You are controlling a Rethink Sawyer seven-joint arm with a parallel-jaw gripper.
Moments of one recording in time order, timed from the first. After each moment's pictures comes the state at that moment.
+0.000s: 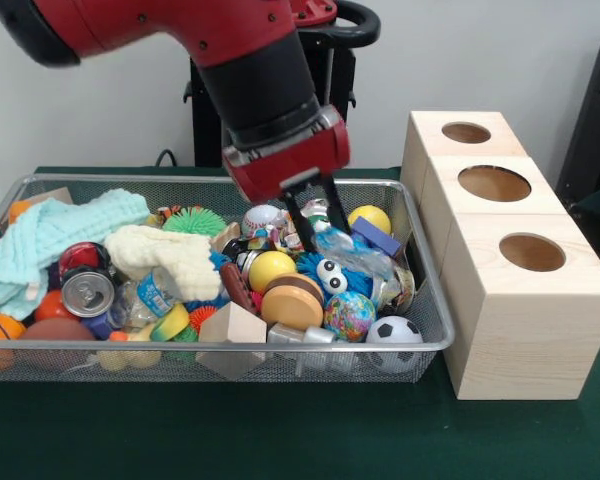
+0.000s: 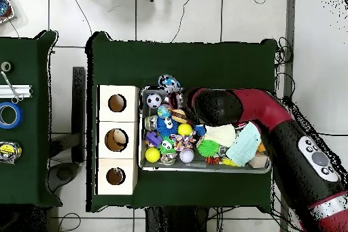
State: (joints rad) arm -0.92 -0.55 0.90 1.67 -0.49 0.72 1.56
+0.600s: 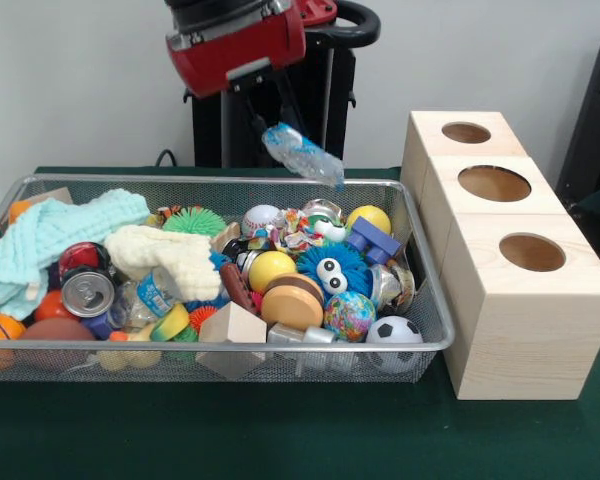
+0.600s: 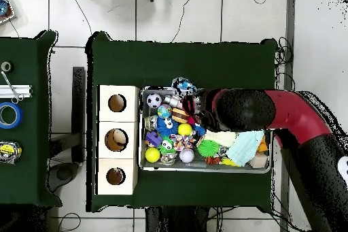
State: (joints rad) arm -0.97 -0.75 0.90 1.73 -0.32 0.86 1.56
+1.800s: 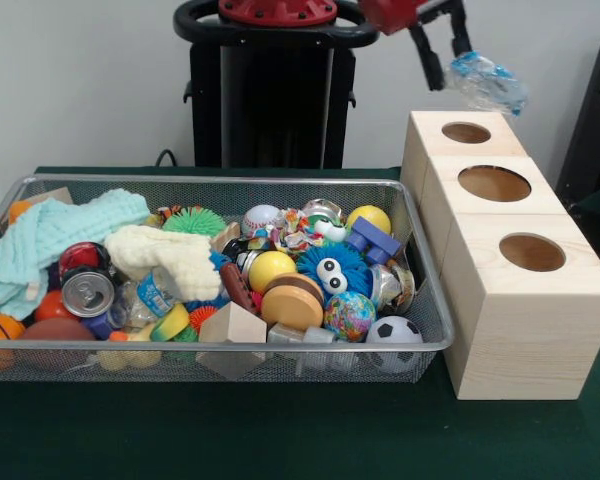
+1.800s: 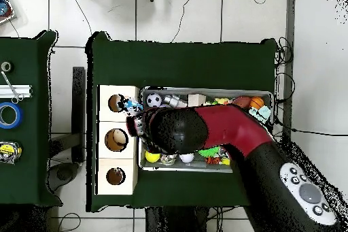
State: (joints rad) arm -0.78 -0.92 0.90 1.97 -0.13 0.68 1.56
